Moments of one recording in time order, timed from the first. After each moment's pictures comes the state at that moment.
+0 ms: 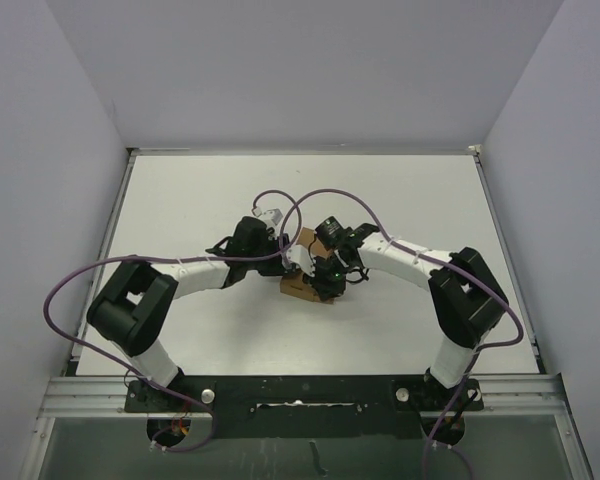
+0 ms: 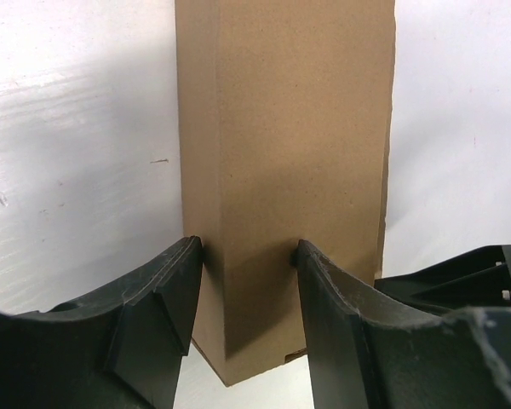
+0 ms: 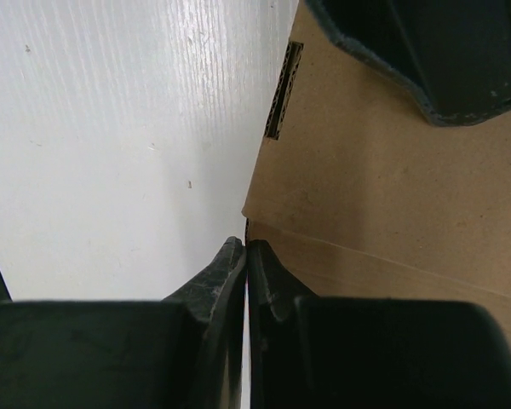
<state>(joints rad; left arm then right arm) -0.59 1.67 0.82 0.12 0.26 -0.60 0.70 1.73 1.15 -0.70 -0.44 -0.69</state>
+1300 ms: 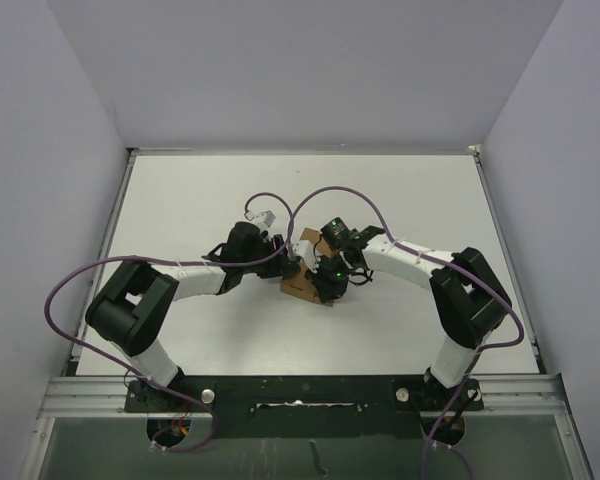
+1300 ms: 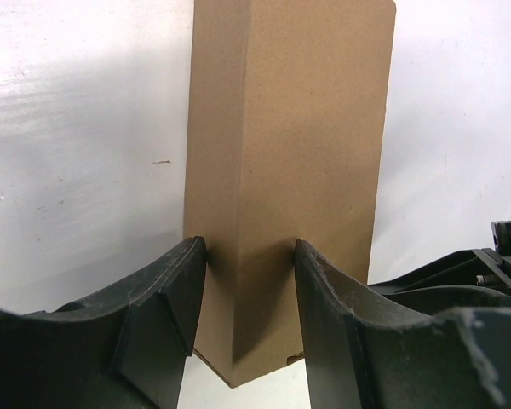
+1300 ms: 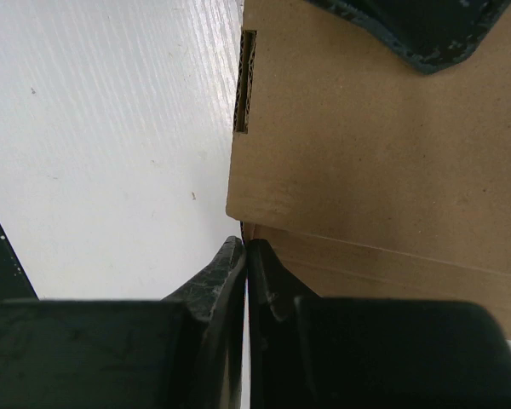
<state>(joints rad) -0.57 1.67 0.74 0.28 0.28 -0.69 0.67 1.73 1.11 -0.63 -0.46 -0.51</state>
